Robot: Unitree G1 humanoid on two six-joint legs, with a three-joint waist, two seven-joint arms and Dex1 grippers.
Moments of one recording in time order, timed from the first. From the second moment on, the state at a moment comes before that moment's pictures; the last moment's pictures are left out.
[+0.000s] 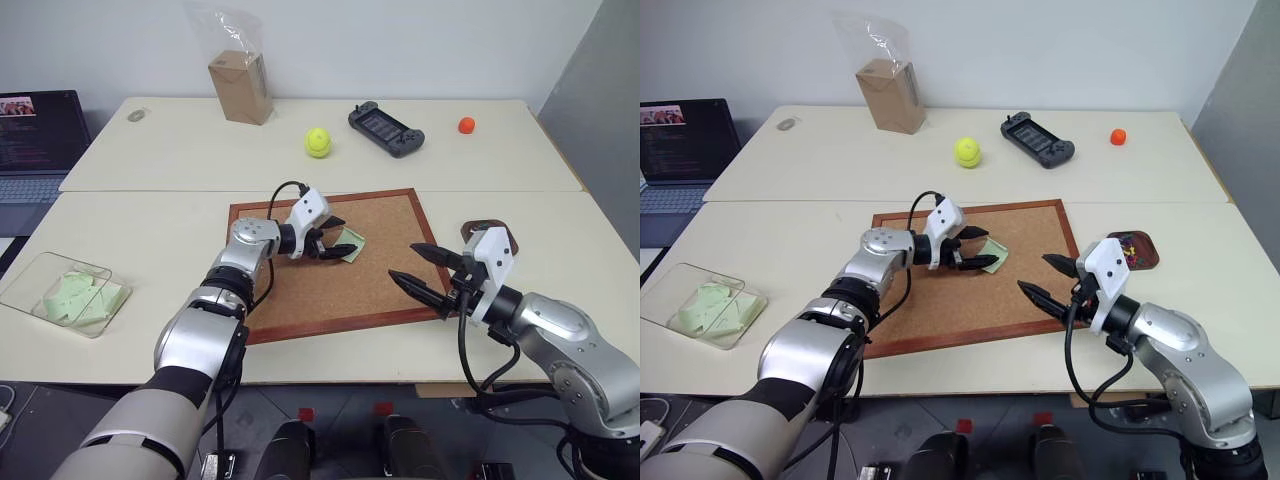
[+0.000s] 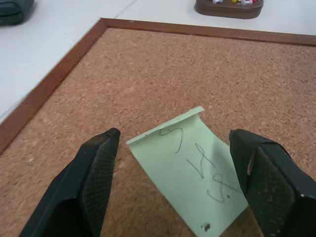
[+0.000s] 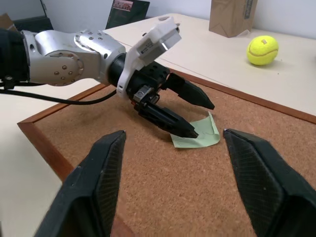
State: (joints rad) left arm -1.07 0.26 -0.13 1.23 -0.01 -0.23 -1.05; right arm -0.12 -0.54 -0.04 -0.66 0.54 0.67 0.56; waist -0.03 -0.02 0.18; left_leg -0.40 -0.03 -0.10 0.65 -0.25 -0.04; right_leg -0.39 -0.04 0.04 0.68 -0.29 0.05
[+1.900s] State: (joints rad) left arm -0.78 0.43 0.08 0.57 -0.13 0.18 -1.07; right arm -0.24 -0.48 0.02 -0.65 0.58 0.70 0.50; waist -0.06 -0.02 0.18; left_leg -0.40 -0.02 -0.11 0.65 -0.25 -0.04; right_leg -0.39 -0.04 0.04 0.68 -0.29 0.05
